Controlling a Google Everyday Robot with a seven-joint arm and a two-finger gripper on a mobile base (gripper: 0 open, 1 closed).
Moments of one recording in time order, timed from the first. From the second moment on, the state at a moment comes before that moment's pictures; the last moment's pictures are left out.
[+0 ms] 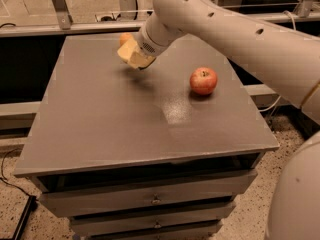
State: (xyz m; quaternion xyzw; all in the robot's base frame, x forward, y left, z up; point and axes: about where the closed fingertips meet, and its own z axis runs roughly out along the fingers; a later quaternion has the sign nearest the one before) arm 0.718 0.038 0.889 -0.52 0.77 0.03 0.38
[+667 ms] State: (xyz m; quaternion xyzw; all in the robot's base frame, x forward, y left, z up) arm 0.766 0.027 0.858 -0.50 0.78 0.04 0.37
